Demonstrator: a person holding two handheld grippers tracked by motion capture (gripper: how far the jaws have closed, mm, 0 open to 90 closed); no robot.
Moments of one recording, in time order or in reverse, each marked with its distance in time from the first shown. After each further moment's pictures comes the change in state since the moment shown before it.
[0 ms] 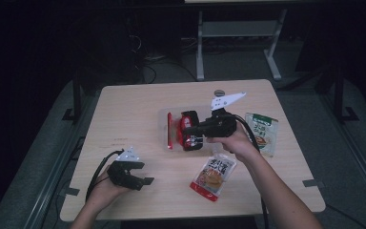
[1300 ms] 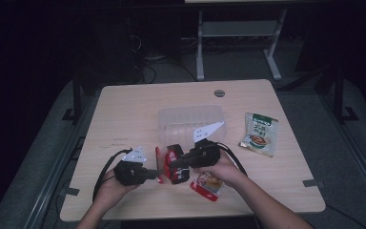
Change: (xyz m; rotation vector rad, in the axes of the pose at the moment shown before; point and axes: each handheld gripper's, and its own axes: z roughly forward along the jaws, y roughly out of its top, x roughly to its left) left arm -0.016 0.018 0.001 -0.026 -0.094 0.066; right arm 0.034 -0.055 0.057 0.078 0.177 0.024
